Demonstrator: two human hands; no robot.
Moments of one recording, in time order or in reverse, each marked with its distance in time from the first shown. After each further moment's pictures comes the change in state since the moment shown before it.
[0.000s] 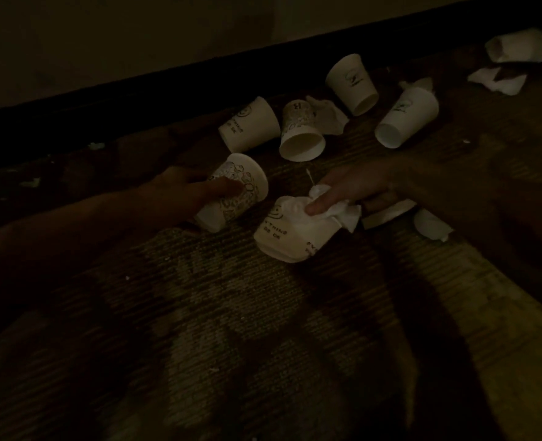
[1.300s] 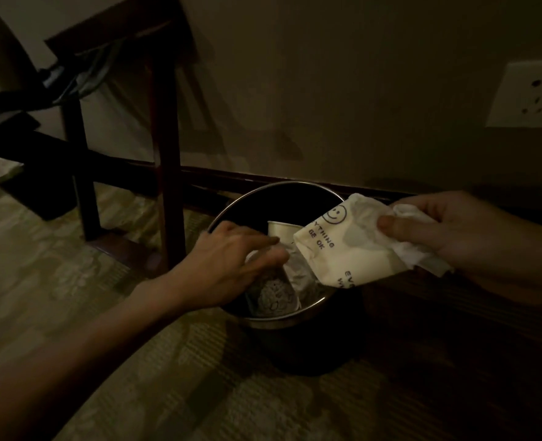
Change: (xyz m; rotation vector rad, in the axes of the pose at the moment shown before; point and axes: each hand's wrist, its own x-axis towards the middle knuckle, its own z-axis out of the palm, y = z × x) left_hand -0.375 -0.201 -0.329 0.810 0.683 -0.108; right_hand -0.039 -0.307 0.409 -0.204 -0.173 -0.878
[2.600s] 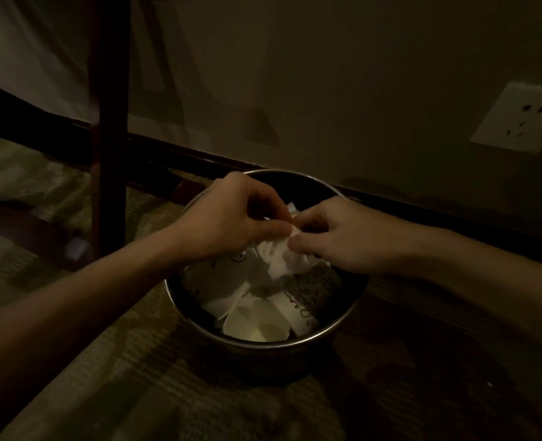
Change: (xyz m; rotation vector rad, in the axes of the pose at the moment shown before) left_hand 0.067 -0.032 0.000 -0.624 0.205 0.313; right_hand 0.077 -0.034 0.081 -0.616 -0.205 0.074
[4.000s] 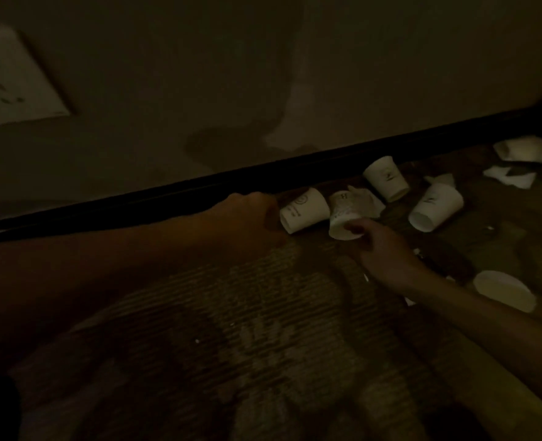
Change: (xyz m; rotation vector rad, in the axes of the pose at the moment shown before) left_hand 0.159 0.283 0.368 0.290 -0.790 0.175; right_hand -0.344 0.396 -0.070 0.247 0.895 0.766
